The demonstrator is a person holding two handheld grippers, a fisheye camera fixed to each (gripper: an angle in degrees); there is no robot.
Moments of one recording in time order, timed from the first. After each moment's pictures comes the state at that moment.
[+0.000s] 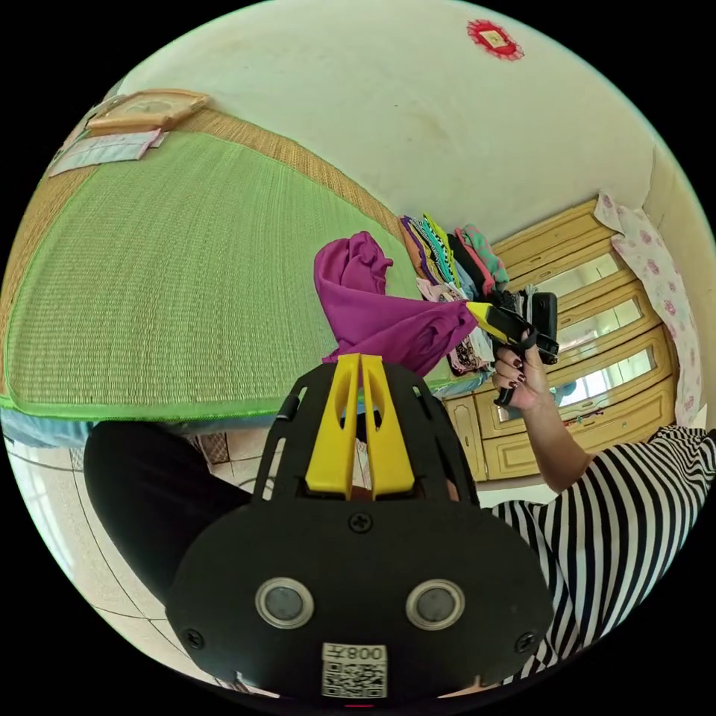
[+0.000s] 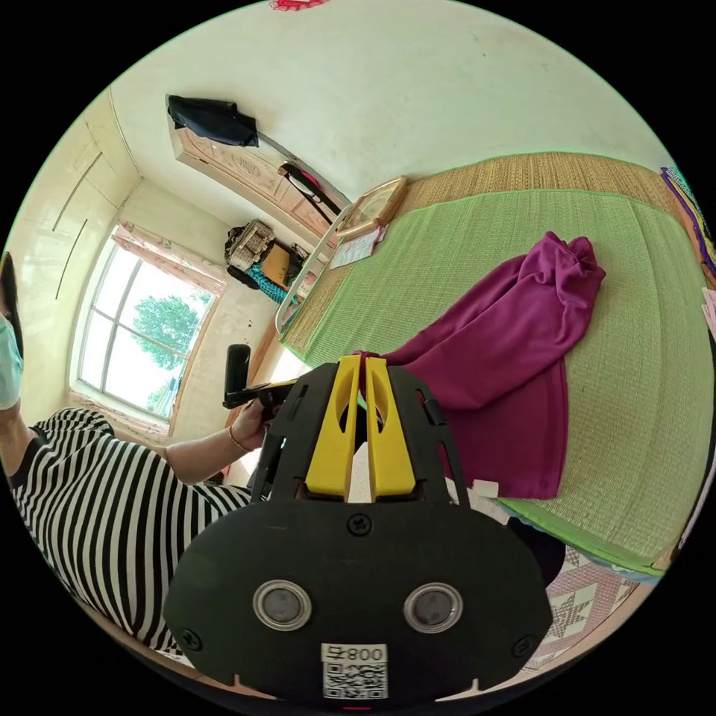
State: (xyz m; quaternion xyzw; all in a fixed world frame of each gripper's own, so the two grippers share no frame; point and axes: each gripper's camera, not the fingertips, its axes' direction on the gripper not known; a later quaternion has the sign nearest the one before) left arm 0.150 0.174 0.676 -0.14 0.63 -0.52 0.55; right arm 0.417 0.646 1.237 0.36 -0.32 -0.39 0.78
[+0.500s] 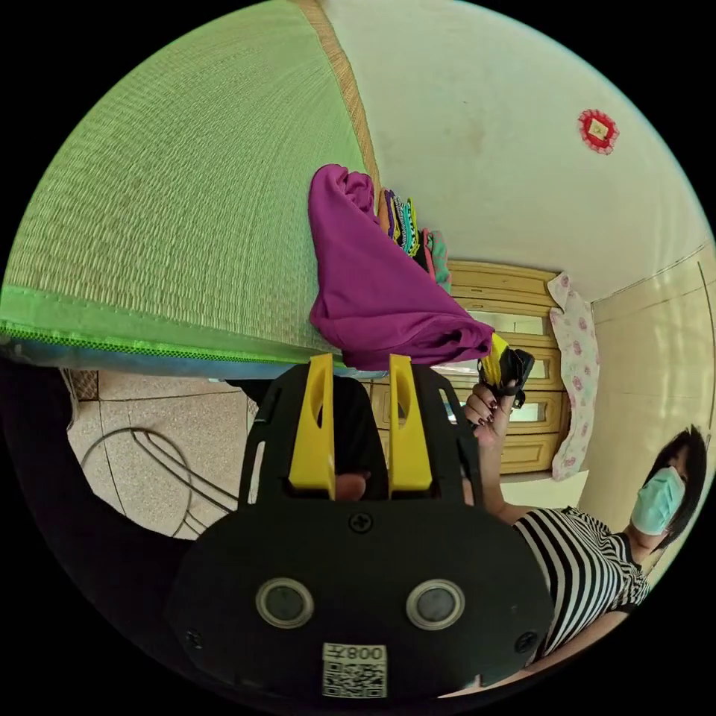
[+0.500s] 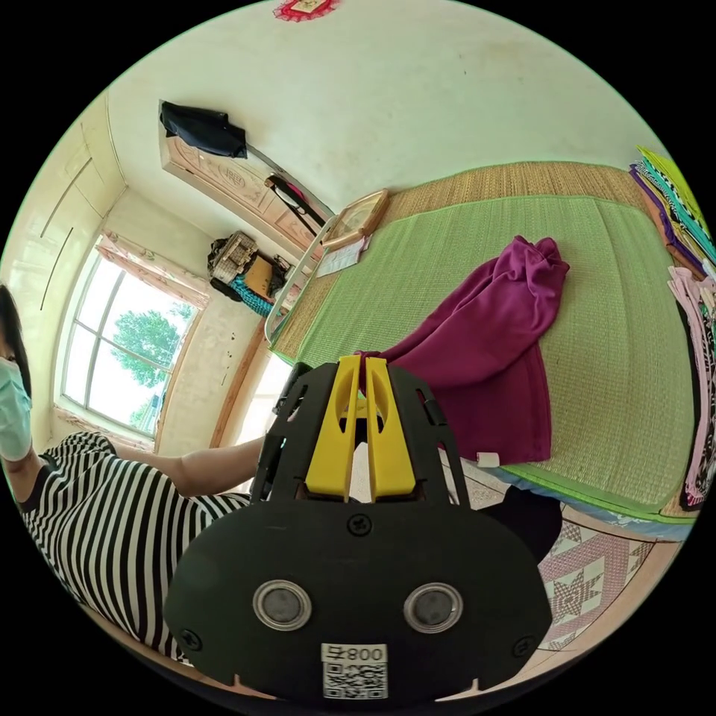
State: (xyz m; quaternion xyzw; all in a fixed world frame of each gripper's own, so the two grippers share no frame) left arm 0.124 0.170 0.697 -0.14 0.75 -0.58 0.29; right arm 0.464 0.618 1.235 0.39 -0.31 -0.35 0.79
